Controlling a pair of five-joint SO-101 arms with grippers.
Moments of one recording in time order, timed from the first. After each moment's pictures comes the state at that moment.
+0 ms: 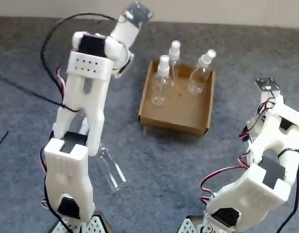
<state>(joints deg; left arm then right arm) 7.1 27.5 -55.8 93.4 -20.7 29.6 13.1 10.2 63.3 41.1</state>
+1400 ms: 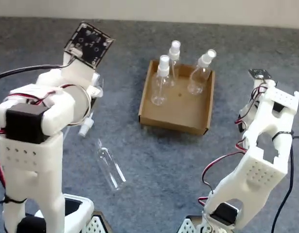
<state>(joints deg) 3.1 -31.4 -7.8 92.8 -16.7 24.4 28.0 -11.4 76.5 35.6</state>
